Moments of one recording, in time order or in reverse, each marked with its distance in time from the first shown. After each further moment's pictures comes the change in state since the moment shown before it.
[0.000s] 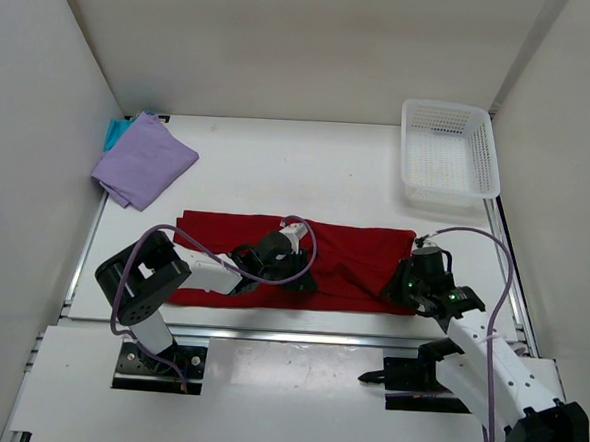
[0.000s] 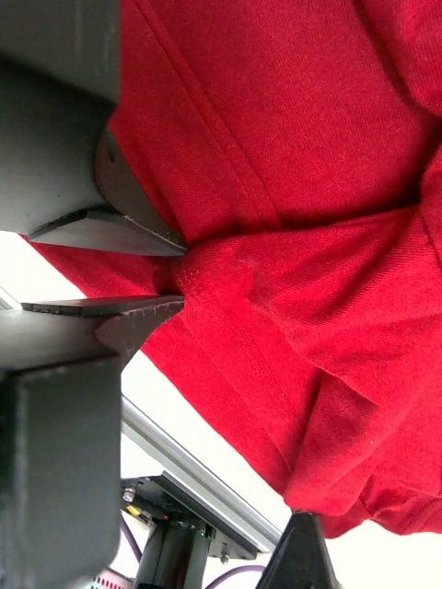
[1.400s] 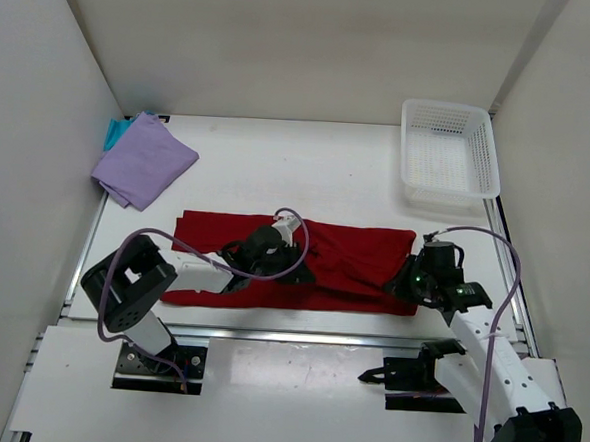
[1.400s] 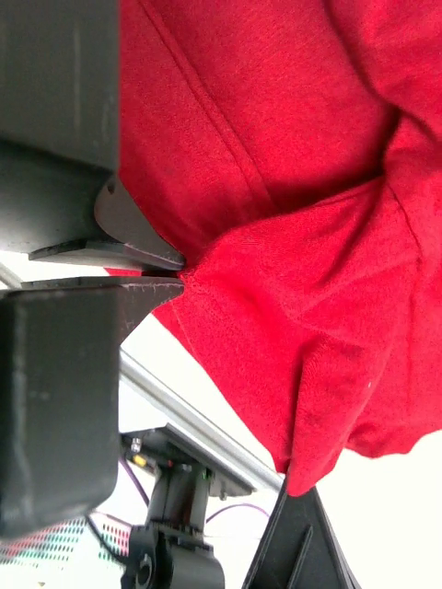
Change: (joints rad) left arm 0.047 -0.062 -0.026 0.042 0.063 -0.033; right arm -0.114 0.004 0.035 -0.051 -0.124 0.011
